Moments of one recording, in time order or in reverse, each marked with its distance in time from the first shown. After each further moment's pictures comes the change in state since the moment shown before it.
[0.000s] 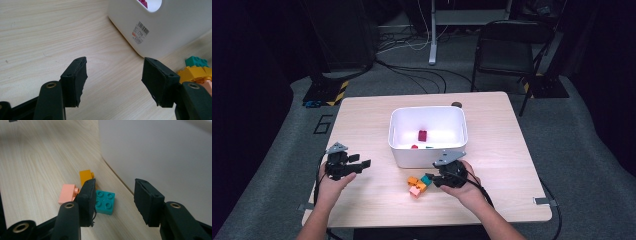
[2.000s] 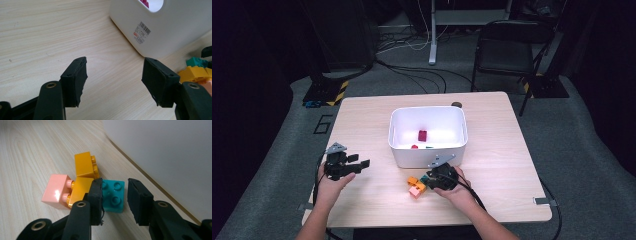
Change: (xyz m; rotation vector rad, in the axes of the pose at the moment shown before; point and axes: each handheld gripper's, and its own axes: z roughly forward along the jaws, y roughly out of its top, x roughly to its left) left arm 0.001 -0.001 -0.002 -0.004 0.008 -0.003; right arm -0.001 -0.021 0.049 0.085 0.057 0.084
